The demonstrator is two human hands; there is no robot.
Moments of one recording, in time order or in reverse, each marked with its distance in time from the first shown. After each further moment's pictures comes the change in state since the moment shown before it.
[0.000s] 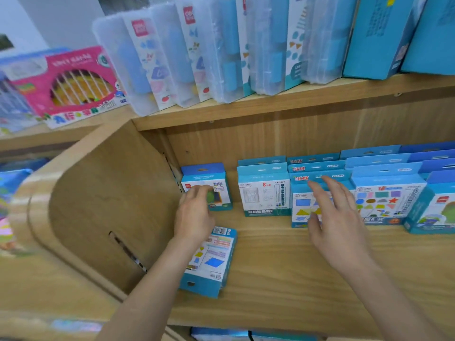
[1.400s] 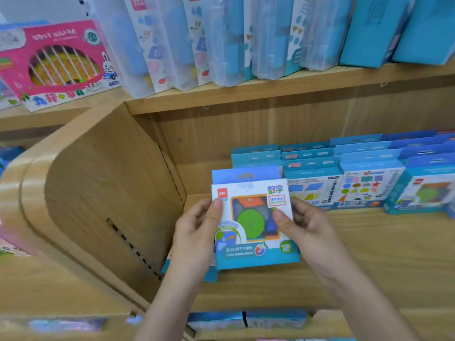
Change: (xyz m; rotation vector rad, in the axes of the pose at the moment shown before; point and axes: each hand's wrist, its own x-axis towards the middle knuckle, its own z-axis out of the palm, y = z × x) left_hand -0.087 0.059 -0.067 -1.280 -0.143 -0.366; right_hand -0.036 -0.075 -0.024 1.253 -0.281 0.400
